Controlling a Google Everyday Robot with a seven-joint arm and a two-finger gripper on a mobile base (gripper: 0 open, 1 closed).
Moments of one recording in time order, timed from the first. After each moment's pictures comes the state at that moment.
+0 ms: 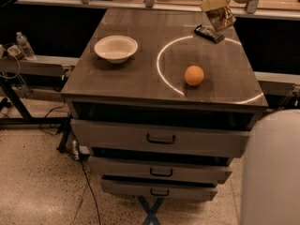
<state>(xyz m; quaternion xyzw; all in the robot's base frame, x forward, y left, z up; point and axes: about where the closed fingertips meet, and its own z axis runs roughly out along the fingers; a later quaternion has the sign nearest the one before) 0.795 -0.227 1.003 -0.34 0.81 0.08 0.48</state>
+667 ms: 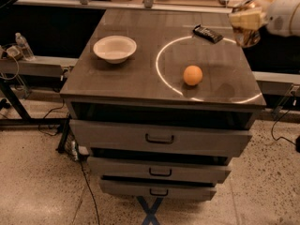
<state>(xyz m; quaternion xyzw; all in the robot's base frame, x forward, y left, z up) 0.725 -0.293 0.995 -0.29 0.72 0.09 0.62</state>
